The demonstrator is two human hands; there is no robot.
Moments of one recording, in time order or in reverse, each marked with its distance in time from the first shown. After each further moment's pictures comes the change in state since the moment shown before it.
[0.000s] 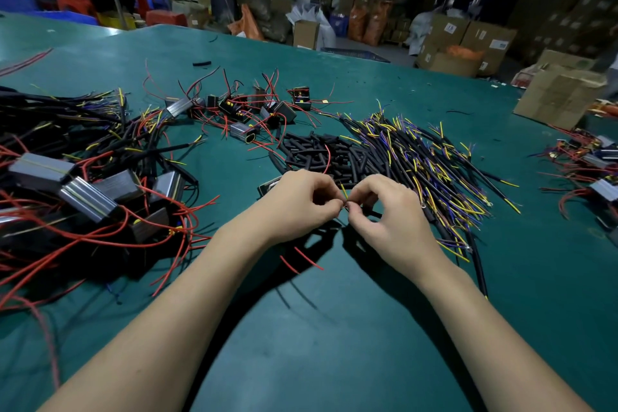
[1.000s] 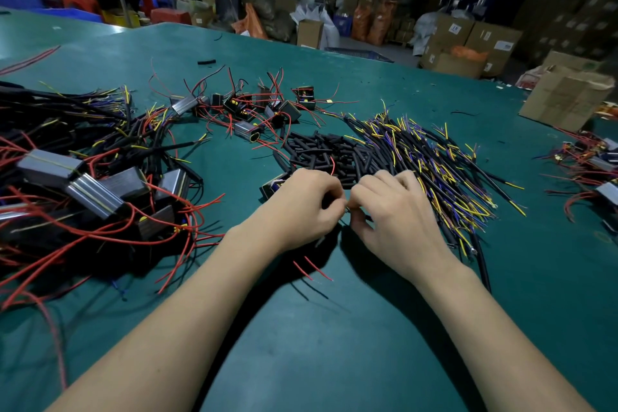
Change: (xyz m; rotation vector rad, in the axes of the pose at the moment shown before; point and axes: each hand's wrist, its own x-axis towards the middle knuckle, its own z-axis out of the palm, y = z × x) left_hand 0.001 -0.003 0.004 0.154 0.114 0.228; right_hand 0.005 -0.010 -0.005 -0.509 0.008 -0.311
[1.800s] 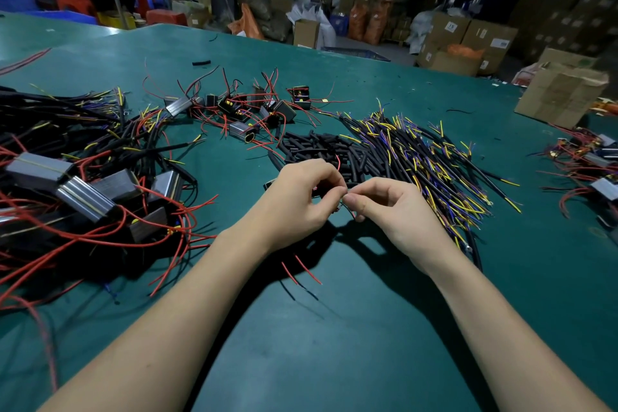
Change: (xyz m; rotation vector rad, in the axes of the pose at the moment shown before) left_hand -0.002 -0.004 0.004 -0.128 0.151 0.095; right_hand -0.004 0.011 0.006 1.183 -0.124 0.653
